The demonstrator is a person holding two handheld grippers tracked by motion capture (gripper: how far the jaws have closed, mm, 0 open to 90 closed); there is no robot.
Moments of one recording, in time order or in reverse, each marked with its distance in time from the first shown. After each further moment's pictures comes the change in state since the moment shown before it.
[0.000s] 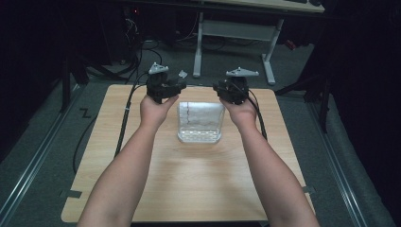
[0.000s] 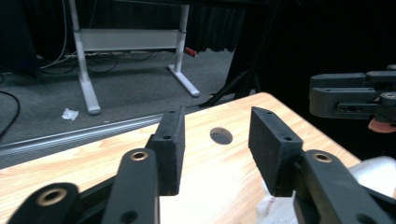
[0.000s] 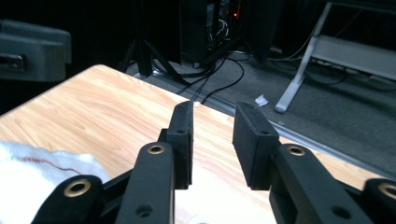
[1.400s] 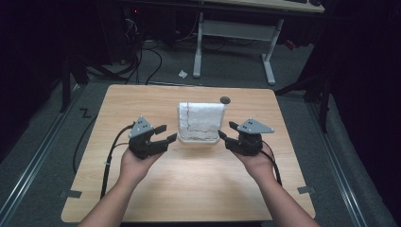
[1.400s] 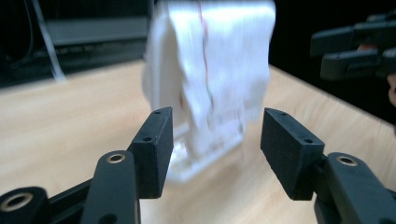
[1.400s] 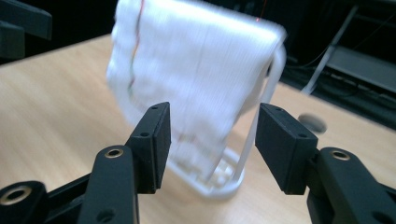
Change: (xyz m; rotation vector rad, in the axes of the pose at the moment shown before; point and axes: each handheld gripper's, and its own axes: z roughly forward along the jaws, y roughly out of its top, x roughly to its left) left arm -0.042 -0.137 -0.098 0.039 -0.106 0.082; right arm 0.047 -0.114 -0.095 -0.027 0.064 -0.129
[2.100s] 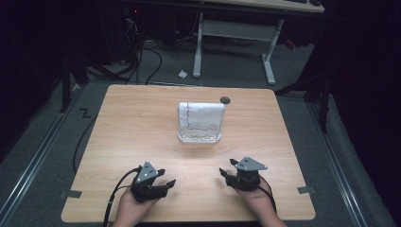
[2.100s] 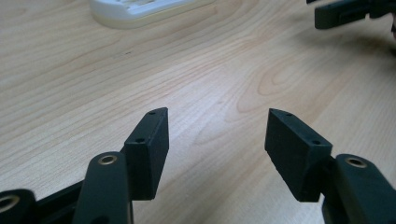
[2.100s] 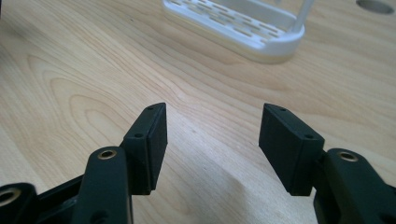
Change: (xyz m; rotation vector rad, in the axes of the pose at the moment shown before) left arm -0.033 -0.099 -0.011 0.208 -0.021 -0.032; right arm 0.029 -0.114 -0.003 0.169 0.040 0.038
